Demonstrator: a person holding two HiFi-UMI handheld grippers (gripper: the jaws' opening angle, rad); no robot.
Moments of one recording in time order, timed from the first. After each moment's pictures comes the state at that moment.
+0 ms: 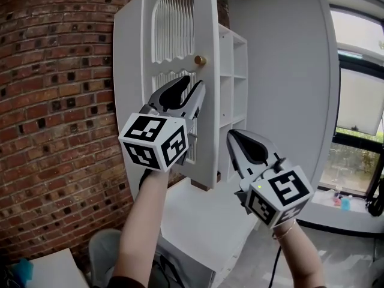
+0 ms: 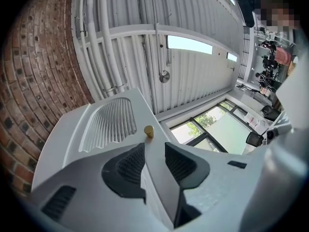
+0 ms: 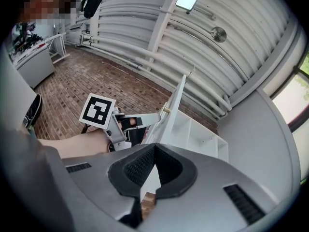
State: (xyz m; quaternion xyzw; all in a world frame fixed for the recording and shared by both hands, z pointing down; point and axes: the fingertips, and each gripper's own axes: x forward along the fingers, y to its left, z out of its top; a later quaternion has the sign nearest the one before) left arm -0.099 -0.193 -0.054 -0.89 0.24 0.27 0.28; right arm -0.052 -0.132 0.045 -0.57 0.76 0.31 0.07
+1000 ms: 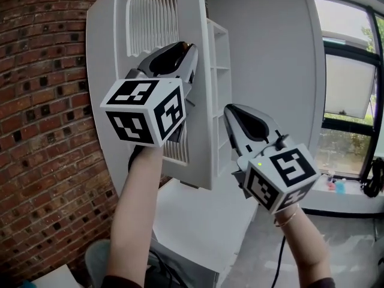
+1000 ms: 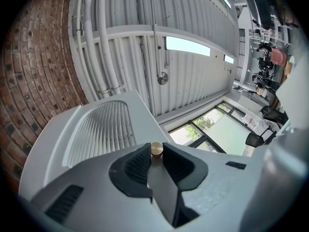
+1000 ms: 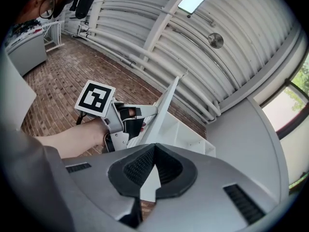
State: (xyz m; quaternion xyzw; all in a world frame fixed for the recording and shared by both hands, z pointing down) left arm -0.072 -0.206 -0.103 -0.89 0.22 0.28 0.29; right arm -0.025 -0.162 0.016 -0.62 0.71 0.32 0.08
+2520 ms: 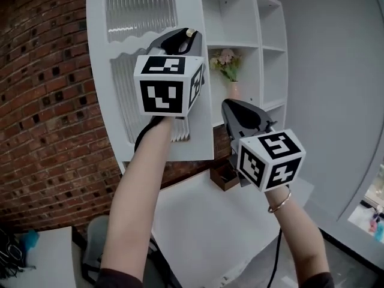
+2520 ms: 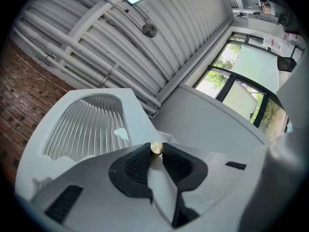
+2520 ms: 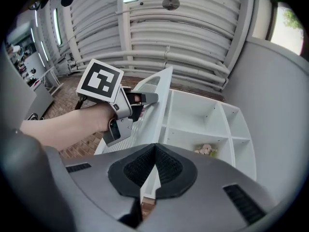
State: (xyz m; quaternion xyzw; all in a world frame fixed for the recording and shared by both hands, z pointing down) left arm 0.087 -0.408 -0.098 -0.77 0.51 0.12 0.37; right arm 0.137 -0.393 0.055 -0.48 0.85 0.20 0.13
